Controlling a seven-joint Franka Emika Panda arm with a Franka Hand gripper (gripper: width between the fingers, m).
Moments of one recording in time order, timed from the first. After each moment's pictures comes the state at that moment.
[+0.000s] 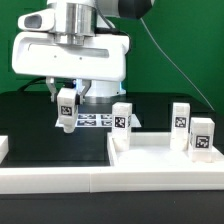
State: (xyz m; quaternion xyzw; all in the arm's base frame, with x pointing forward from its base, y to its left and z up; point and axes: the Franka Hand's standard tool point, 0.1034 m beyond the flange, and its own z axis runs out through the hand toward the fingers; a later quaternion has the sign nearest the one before) arm 0.505 -0.093 0.093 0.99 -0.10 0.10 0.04
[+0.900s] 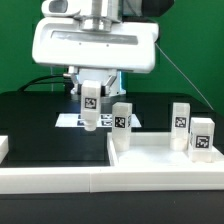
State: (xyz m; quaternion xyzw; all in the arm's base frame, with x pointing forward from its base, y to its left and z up) arm 0.555 -0.047 0.117 0.99 -0.07 0.15 0.03
